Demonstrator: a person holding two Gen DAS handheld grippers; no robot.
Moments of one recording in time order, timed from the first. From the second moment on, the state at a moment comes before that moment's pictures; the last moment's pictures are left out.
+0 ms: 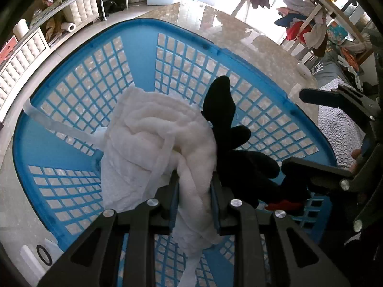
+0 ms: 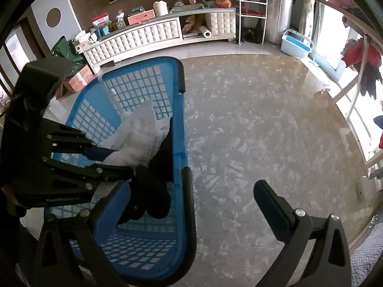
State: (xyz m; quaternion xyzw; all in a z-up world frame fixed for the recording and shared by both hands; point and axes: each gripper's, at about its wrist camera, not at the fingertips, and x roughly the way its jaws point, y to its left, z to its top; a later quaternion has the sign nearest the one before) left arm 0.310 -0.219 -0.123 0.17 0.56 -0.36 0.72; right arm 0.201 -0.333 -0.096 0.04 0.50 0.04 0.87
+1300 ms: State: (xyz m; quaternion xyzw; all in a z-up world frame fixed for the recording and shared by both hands) left arm 0.209 -0.109 0.006 0.15 0.44 -0.25 0.85; right arm 0.154 -0.284 -0.022 0.04 0.43 0.09 0.90
